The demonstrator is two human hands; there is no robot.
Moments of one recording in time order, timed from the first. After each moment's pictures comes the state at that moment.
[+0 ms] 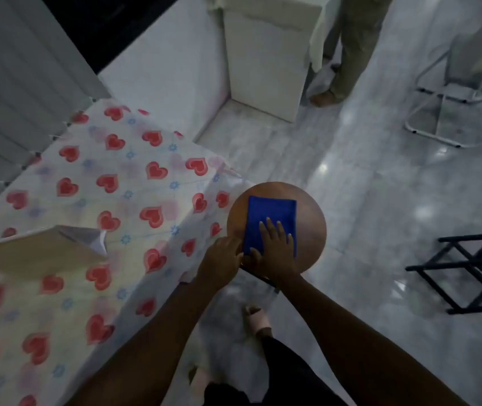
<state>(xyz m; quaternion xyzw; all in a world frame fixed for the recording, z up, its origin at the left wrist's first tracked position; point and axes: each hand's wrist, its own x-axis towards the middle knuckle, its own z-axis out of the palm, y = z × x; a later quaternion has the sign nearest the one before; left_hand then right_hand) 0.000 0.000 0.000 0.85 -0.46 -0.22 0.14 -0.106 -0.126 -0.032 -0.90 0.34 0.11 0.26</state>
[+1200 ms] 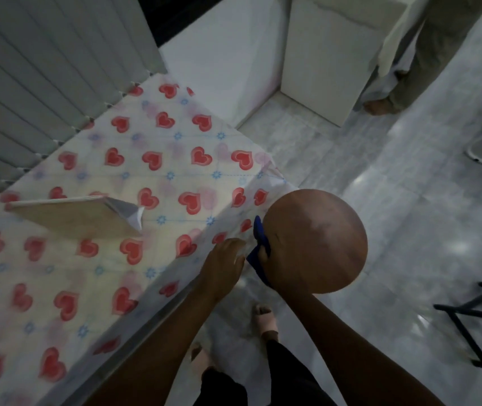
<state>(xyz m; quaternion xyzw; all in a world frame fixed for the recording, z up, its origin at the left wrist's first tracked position) 0.021 0.060 -0.007 0.89 -0.34 -0.18 0.24 -0.054 -0.089 0.024 -0.87 0.27 0.04 0.41</state>
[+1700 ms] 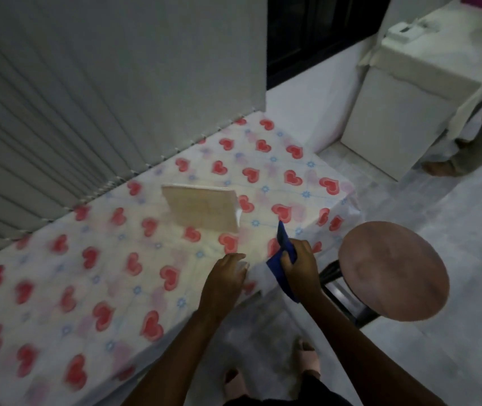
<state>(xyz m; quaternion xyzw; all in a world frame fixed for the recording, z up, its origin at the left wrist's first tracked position) 0.043 0.282 0.058 0.92 -0.27 -0.03 0.27 -0.002 0.086 0.059 -0.83 0.23 -0.09 0.50</state>
